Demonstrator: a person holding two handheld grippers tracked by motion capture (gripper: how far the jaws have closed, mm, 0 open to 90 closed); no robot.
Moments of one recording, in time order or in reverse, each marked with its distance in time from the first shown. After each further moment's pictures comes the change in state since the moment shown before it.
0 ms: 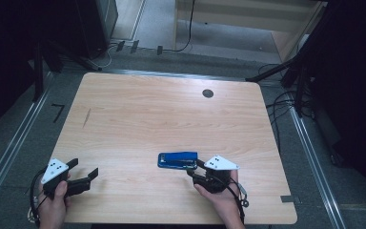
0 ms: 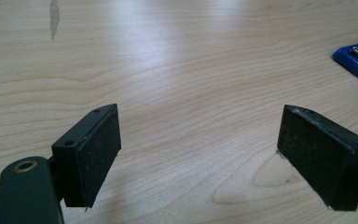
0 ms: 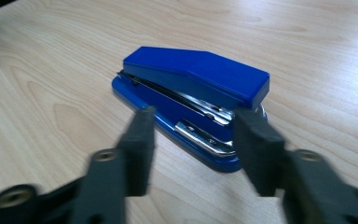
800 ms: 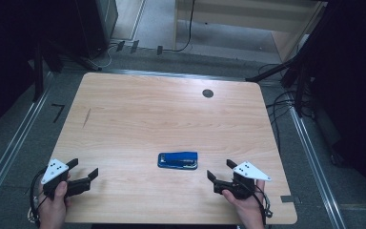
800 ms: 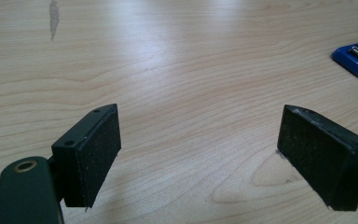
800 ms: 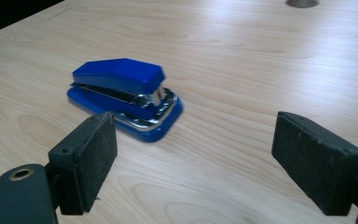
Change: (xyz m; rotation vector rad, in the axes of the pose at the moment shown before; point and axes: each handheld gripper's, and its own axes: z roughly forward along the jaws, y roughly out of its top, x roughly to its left) left arm -0.001 0.000 -0.001 -0.003 0.001 0.004; right arm -0.035 -0.020 -0.058 -0.114 -0.133 0.087
